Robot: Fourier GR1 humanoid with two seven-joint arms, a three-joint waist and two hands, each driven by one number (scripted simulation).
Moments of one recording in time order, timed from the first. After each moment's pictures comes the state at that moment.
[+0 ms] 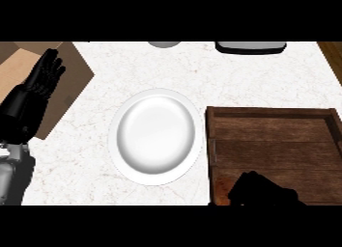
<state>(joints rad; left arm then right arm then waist) -0.28 0.32 0.06 -1.62 0.08 -0.04 0.13 0.12 -0.07 0.74 -2.29 1.33 0.05 0.81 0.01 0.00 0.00</state>
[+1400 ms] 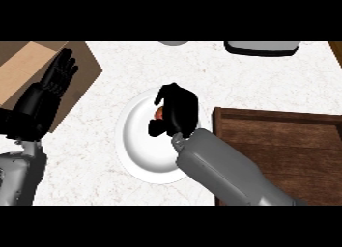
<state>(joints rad) -0.31 0.27 0.04 -1.59 0.05 -0.07 0.11 -0.84 0.00 0.73 -1.04 0.68 -0.51 0.97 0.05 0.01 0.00</state>
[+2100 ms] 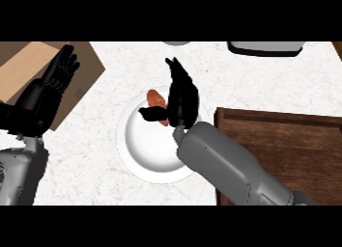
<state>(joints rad) -0.33 0.26 0.05 -1.58 0.04 -0.07 0.11 -0.89 0.00 0.72 -0.91 0.35 -0.91 0.67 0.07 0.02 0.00</state>
